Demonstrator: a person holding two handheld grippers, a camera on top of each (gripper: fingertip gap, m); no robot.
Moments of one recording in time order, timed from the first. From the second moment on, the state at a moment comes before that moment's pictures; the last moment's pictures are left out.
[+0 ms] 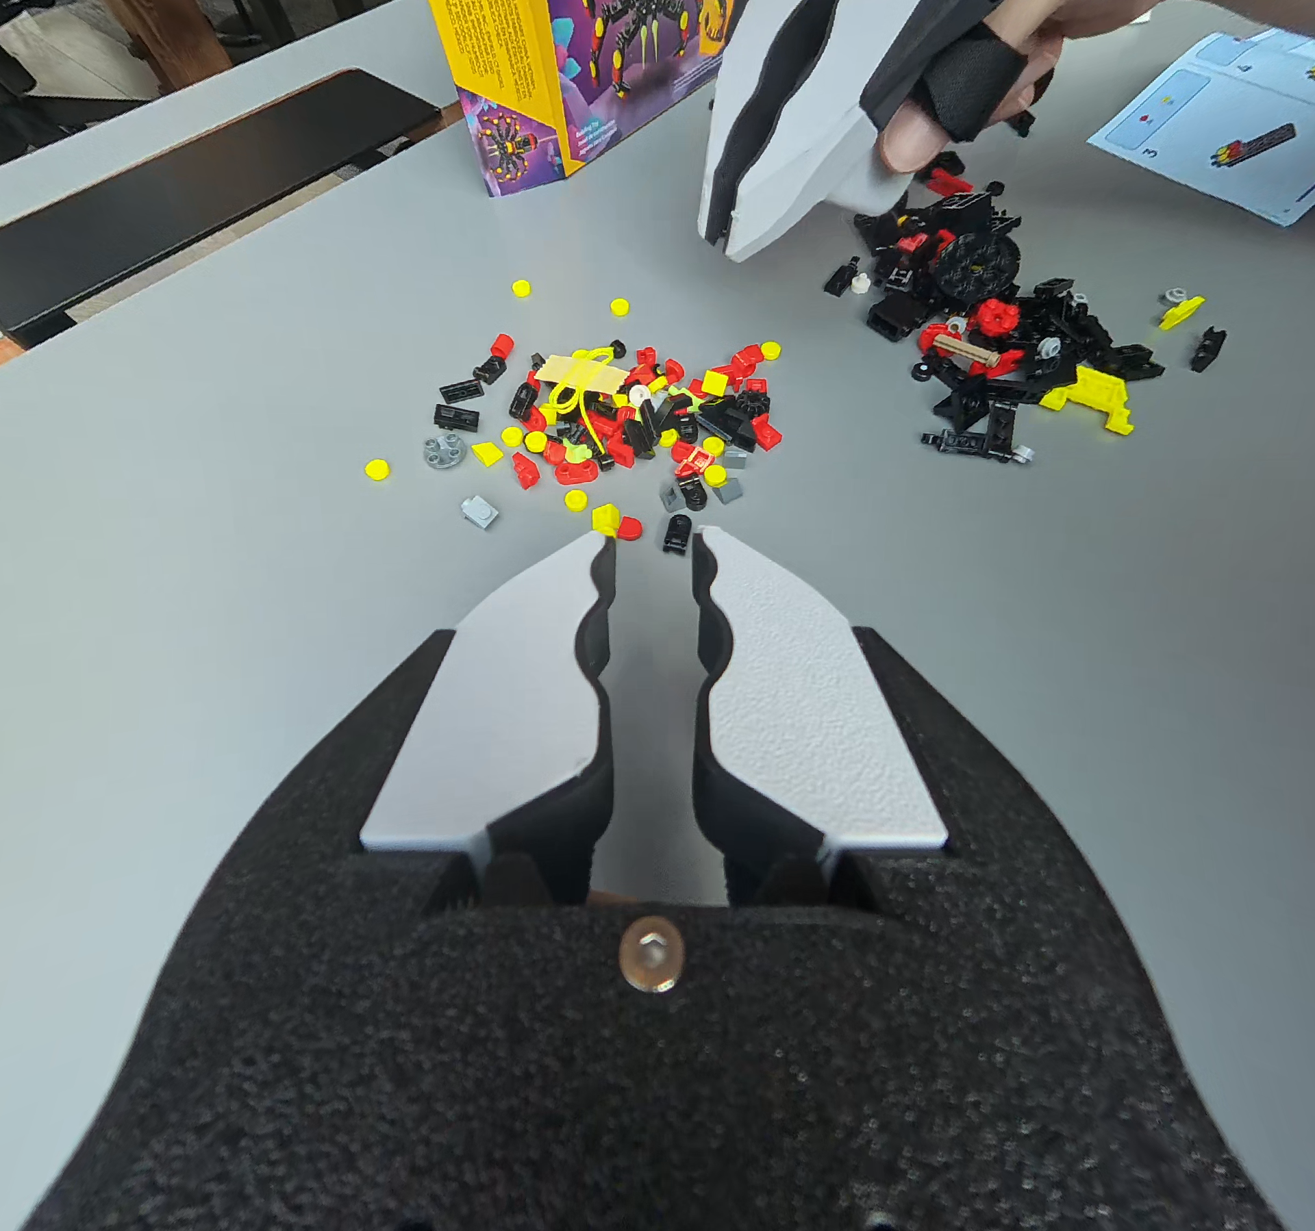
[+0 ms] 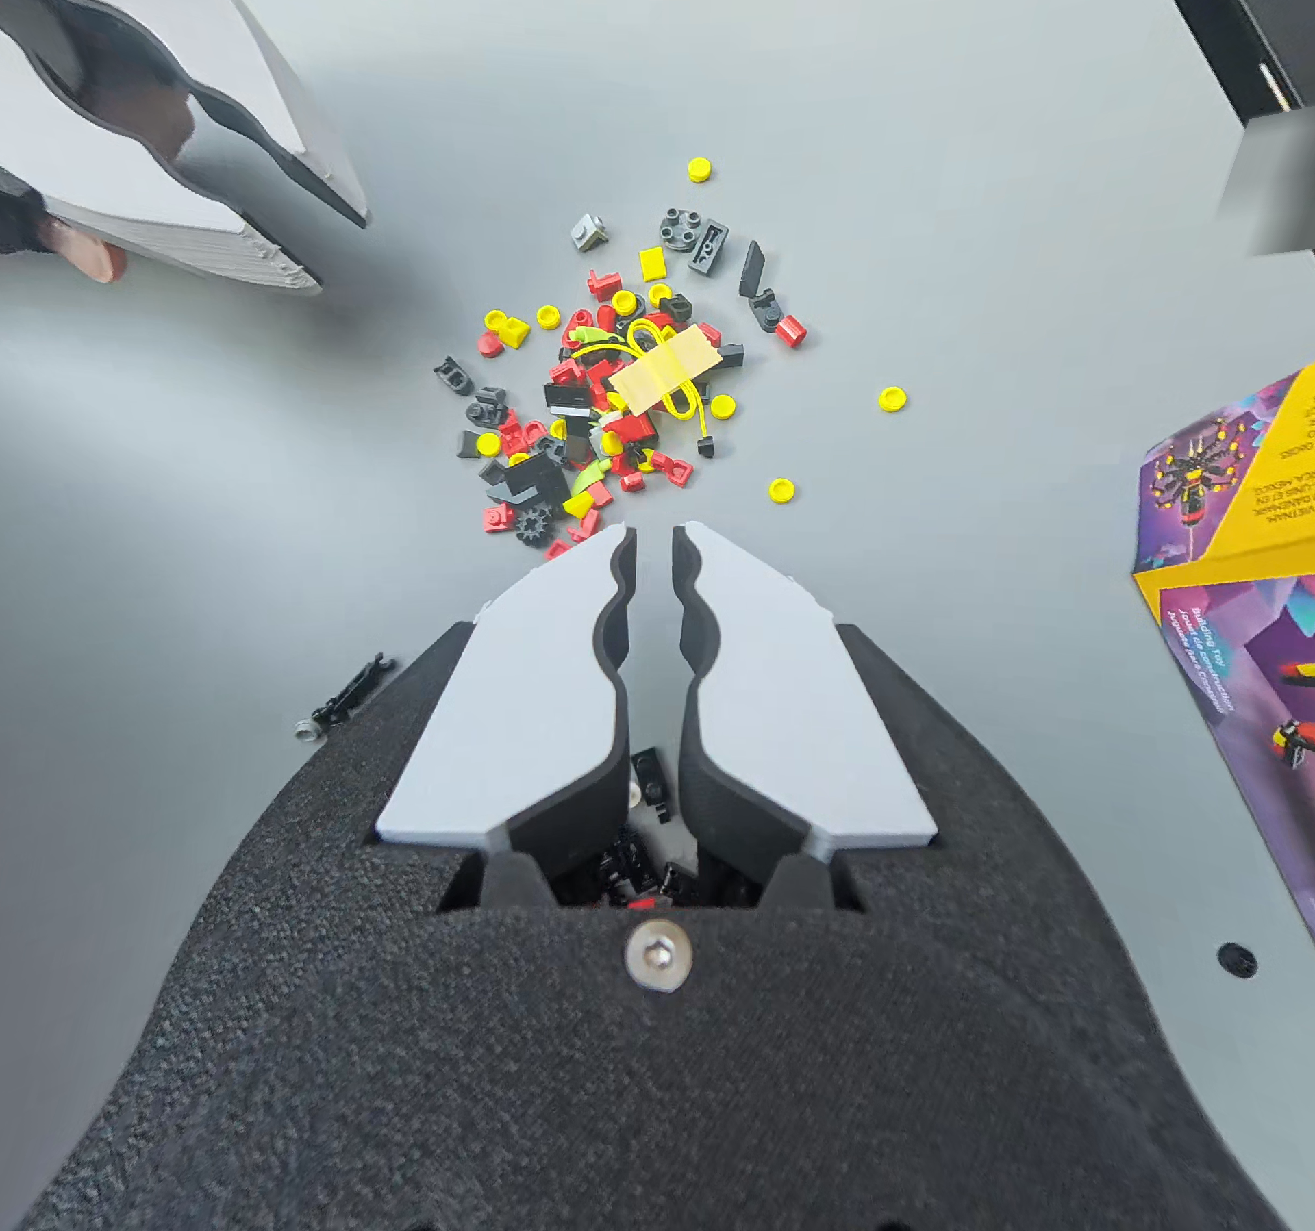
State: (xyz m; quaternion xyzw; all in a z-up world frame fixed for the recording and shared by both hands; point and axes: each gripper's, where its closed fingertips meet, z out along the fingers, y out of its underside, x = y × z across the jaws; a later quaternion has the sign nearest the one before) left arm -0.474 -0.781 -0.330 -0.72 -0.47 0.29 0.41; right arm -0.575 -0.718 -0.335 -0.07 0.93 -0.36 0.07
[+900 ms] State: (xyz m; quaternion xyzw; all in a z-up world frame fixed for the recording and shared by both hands) left arm -0.479 -0.760 -0.329 -0.74 -0.43 0.32 0.41; right arm -0.550 -0.613 -0.361 -0.05 0.94 -0.34 0.06
